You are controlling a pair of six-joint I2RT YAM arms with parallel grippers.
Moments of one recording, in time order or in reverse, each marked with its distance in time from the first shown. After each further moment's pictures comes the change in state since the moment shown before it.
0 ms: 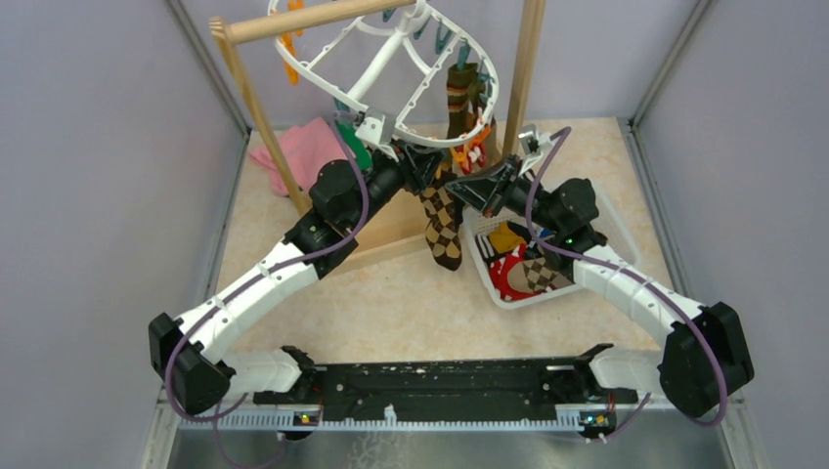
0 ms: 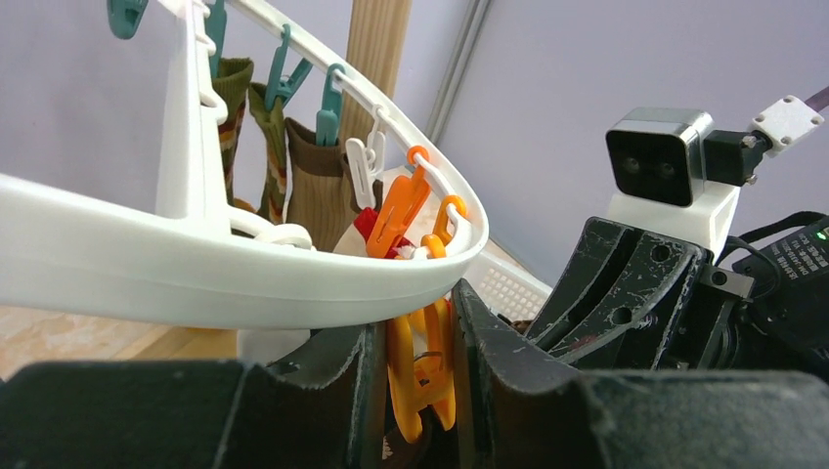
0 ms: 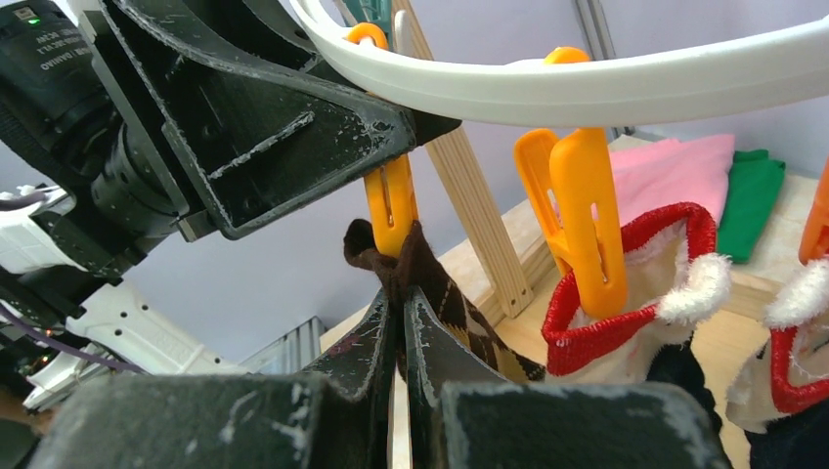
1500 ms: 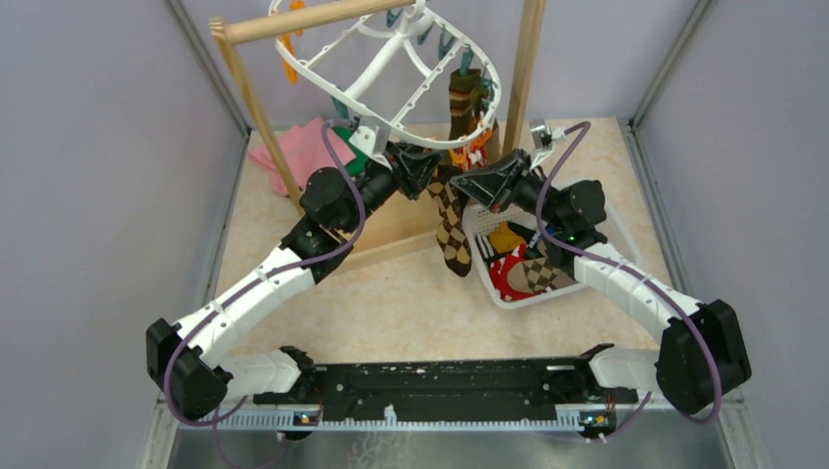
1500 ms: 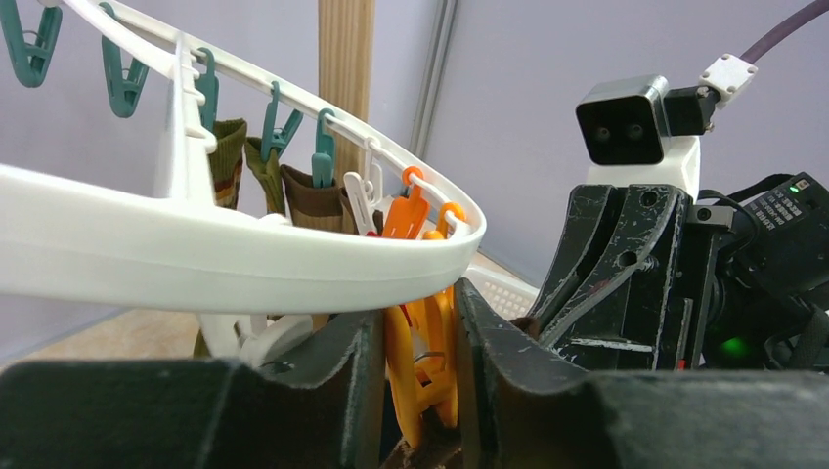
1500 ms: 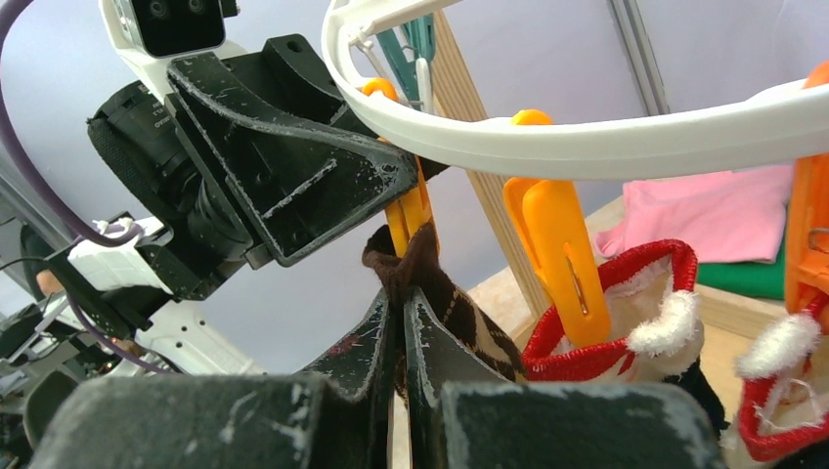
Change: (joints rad) left arm 0.029 -0.034 -0.075 0.137 0.122 0.072; right arm -0.039 0.017 0.000 0.160 -0.063 0.156
